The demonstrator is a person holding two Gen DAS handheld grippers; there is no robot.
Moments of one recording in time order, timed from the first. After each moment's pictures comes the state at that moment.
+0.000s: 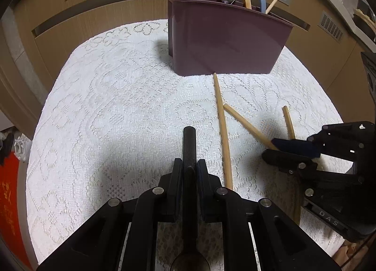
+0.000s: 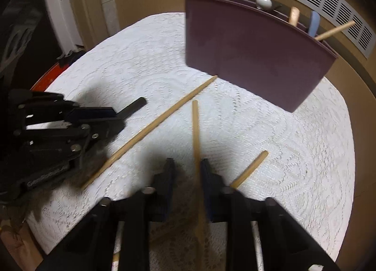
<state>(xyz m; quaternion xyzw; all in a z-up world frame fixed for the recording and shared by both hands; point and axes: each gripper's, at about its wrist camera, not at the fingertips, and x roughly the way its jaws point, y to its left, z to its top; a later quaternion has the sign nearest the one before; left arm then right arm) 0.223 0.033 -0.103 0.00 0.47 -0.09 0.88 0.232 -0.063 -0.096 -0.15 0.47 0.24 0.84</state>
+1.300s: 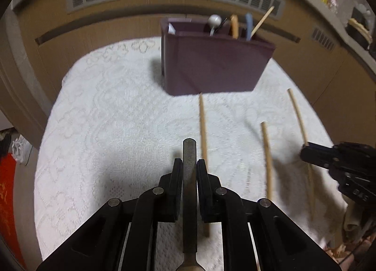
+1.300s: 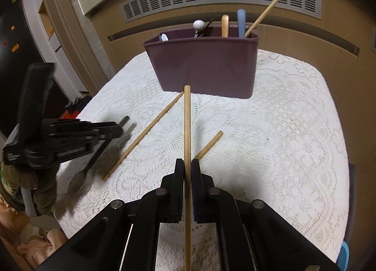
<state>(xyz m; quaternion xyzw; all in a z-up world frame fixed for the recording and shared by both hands) 0.206 0.030 -0.060 -0.02 0.44 -0.11 0.89 0.195 -0.151 -0.053 0.00 0.43 0.22 0.88</state>
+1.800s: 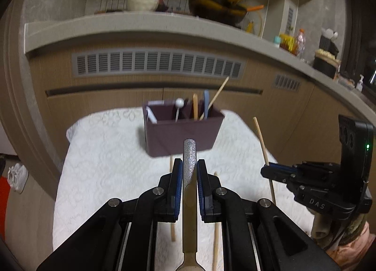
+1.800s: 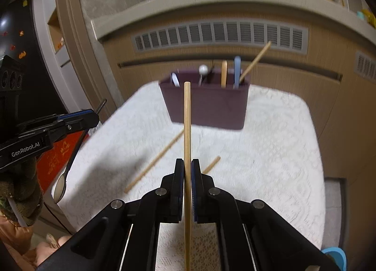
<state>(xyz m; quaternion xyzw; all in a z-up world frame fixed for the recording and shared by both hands) 0.147 0.028 0.052 -0.04 0.29 -0.16 0.94 0.156 -0.155 0.018 0.00 0.34 0.22 0.92</state>
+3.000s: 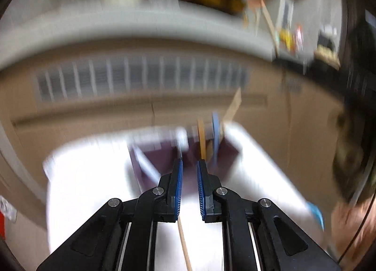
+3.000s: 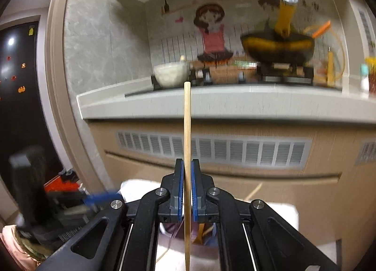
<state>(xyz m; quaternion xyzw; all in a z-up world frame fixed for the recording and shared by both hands) 0.301 0.025 0.039 -0.01 0.34 -0.21 0.92 0.292 -0.166 0.129 0.03 0.20 0.21 0.96</state>
